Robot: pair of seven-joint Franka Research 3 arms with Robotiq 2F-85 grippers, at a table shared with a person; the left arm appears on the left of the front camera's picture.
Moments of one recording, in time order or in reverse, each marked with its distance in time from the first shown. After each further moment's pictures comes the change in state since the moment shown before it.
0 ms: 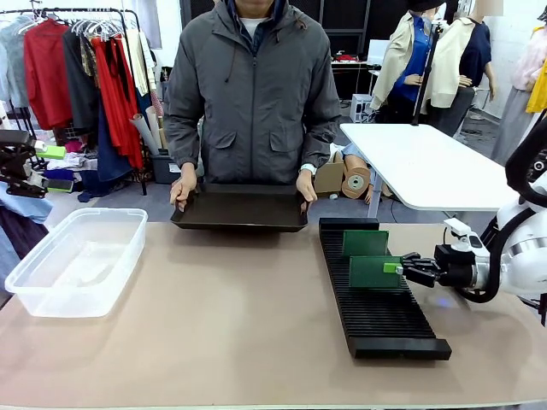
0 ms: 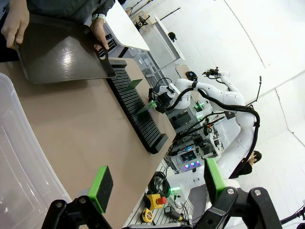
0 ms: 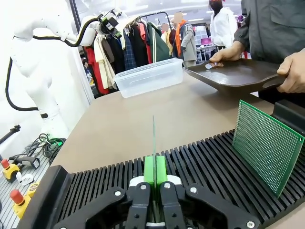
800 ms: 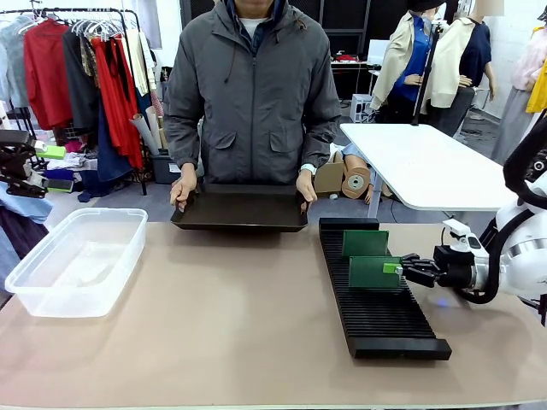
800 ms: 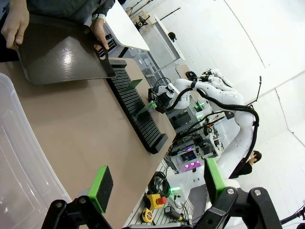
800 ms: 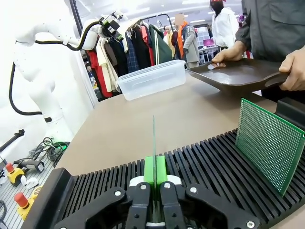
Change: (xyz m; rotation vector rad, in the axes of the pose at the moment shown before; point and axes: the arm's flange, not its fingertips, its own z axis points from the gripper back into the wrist) left arm 0.000 0.000 0.000 0.000 0.000 0.000; right arm -0.004 -0.001 -0.001 0.018 -0.017 -0.029
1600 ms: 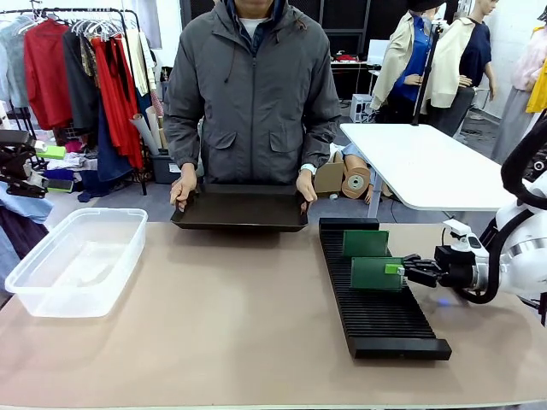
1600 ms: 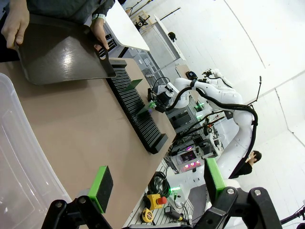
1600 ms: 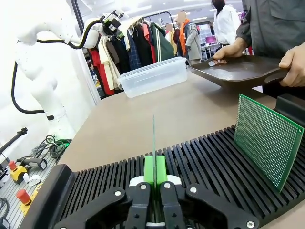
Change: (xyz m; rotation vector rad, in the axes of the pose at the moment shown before) left arm 0.000 0.000 0.000 0.000 0.000 0.000; right arm 0.000 -0.006 0.006 0.013 0.017 -0.011
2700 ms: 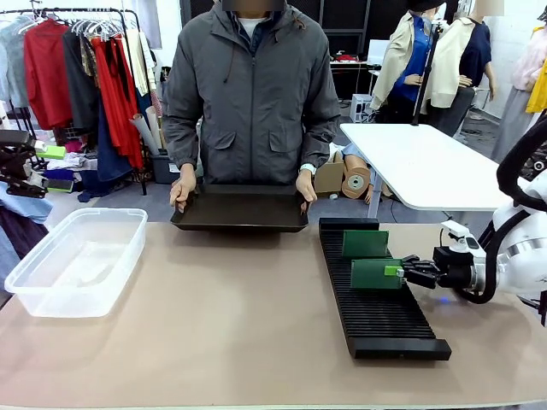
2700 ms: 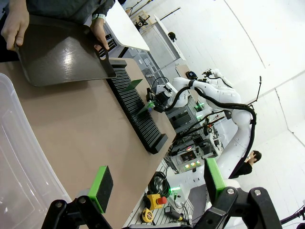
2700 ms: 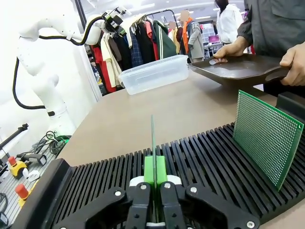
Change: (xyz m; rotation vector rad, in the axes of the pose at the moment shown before) left arm 0.000 0.000 0.000 0.000 0.000 0.000; right arm -0.006 -0.007 0.001 0.016 0.006 0.013
